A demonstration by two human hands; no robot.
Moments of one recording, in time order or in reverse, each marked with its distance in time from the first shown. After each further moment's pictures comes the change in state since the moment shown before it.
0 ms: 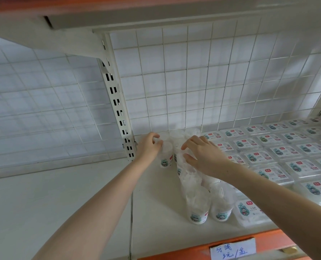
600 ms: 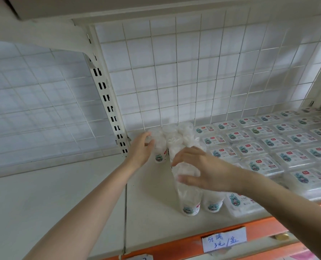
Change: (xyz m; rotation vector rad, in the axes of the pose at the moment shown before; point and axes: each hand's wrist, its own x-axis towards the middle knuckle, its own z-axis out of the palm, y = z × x) left_hand -0.022 -0.005 -0.004 0.015 -0.075 0.094; right_hand -0.055 -0.012 -0.029 0.317 -0.149 -0.272
